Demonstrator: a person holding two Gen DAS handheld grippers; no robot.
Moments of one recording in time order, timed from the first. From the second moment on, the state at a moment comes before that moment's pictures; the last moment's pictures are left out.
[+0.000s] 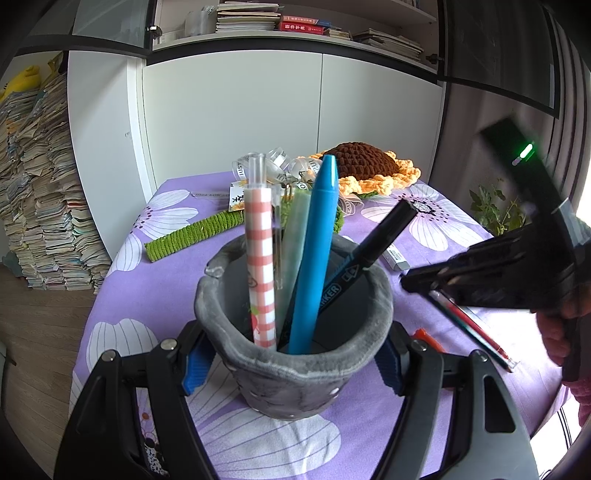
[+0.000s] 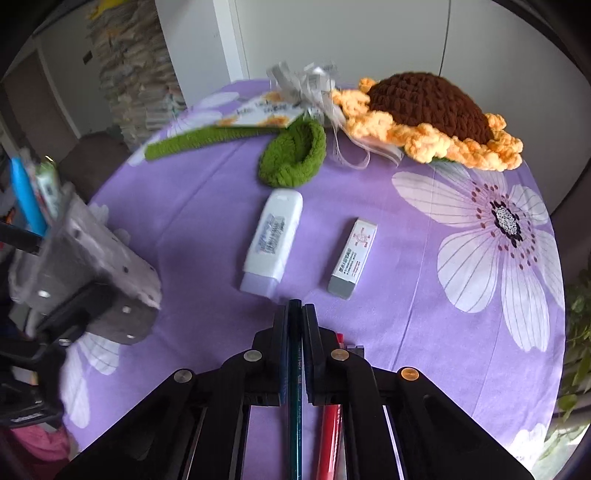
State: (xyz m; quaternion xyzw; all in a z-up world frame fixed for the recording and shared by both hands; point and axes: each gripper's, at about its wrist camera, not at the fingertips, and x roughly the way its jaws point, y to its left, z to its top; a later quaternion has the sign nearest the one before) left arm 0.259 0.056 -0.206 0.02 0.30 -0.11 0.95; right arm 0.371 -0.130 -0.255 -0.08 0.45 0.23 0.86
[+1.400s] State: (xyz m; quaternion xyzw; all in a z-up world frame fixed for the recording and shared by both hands) left arm 0.262 0.056 -0.206 0.01 0.30 -0.12 0.95; right arm 0.343 -0.070 -0.142 0.10 0.13 0.46 0.87
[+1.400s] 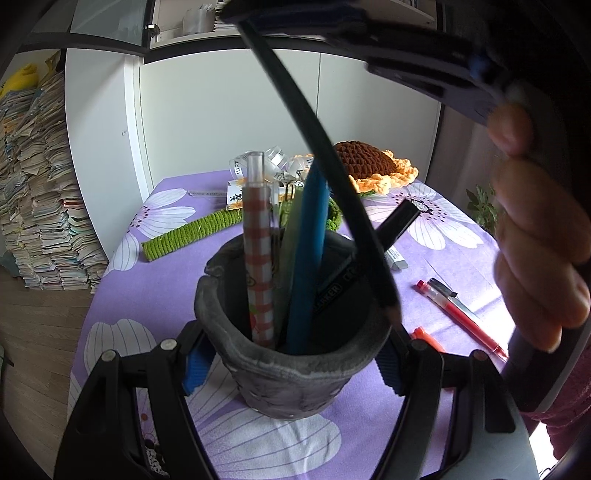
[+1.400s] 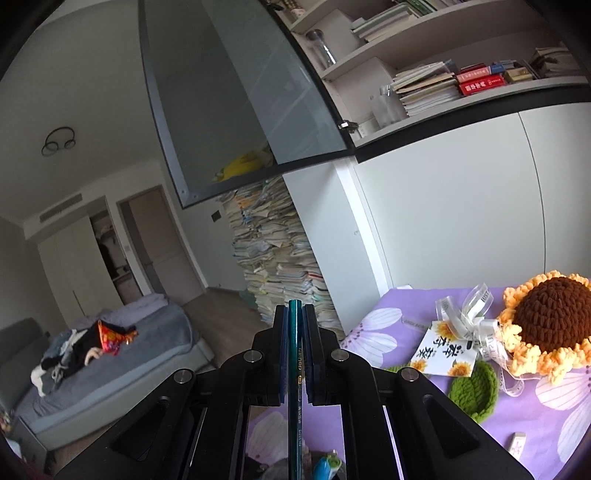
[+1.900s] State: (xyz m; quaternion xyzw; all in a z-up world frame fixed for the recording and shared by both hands) left arm 0.261 0.056 -0.206 0.02 0.30 -0.12 0.95; right arm 0.309 -0.116 -0.137 0.10 0.13 0.42 0.89
